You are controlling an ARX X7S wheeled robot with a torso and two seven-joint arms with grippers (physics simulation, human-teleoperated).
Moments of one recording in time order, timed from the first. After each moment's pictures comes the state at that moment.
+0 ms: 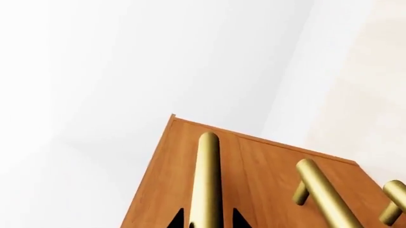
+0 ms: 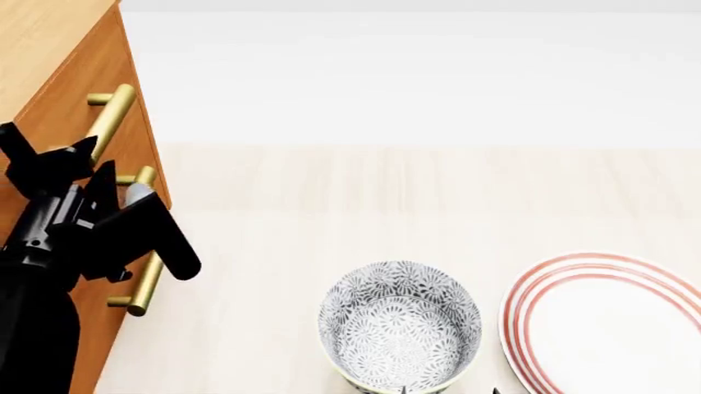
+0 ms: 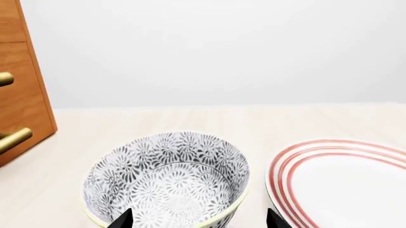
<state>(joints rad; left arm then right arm) -0.86 -0.37 0.71 -0.24 0.68 -0.63 0.12 0.03 0.28 -0.36 0.03 0.31 -0.09 0.29</state>
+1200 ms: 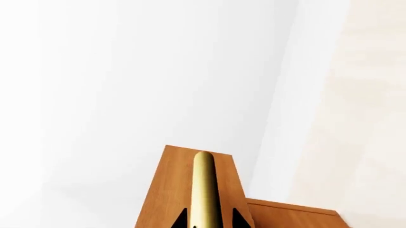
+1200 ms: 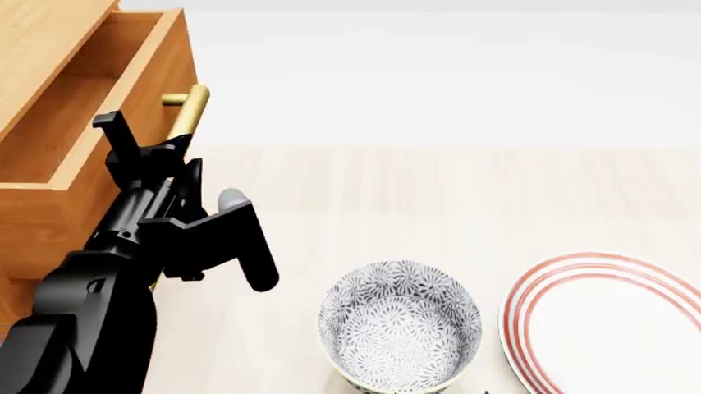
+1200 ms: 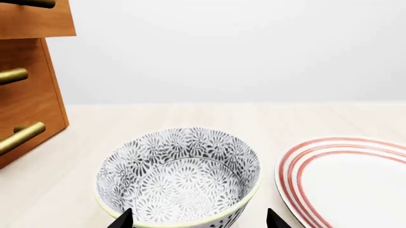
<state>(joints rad) -0.93 -0.24 0.85 -0.28 0.73 -0.65 0.17 0.03 0.30 -0.38 0.02 0.33 -0.10 0.28</state>
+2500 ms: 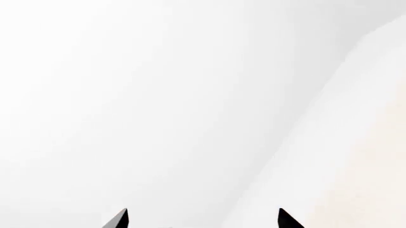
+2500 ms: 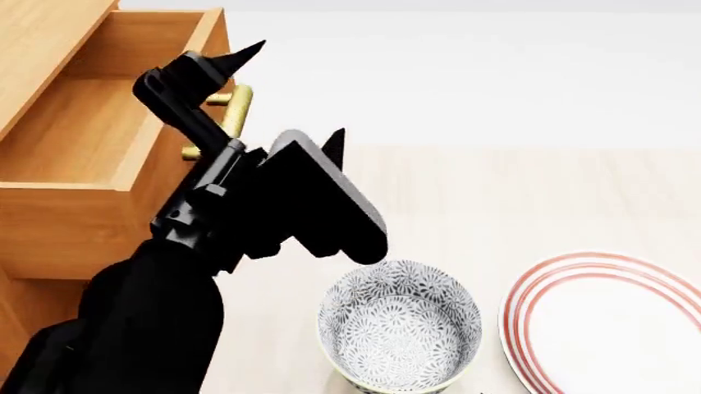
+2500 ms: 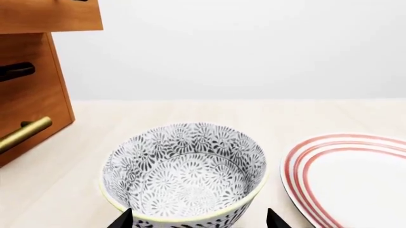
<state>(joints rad) -0.91 -0.06 0.72 0.09 0.48 -0.72 0.14 0.04 0.32 -0.41 0.02 0.35 -0.09 0.28</state>
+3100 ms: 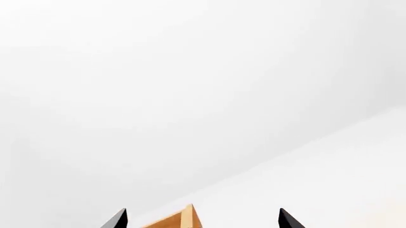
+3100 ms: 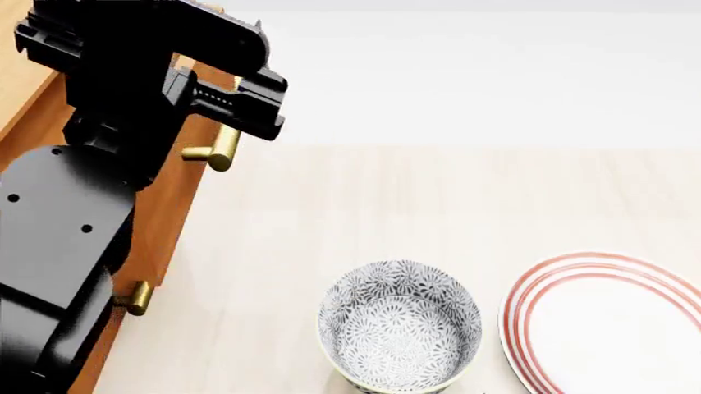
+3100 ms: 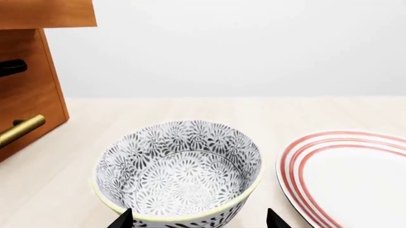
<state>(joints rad) -1.05 -0.05 0.43 0.07 0.04 -0.88 -0.07 0.04 0.32 -0.41 0.02 0.36 -0.08 0.30</state>
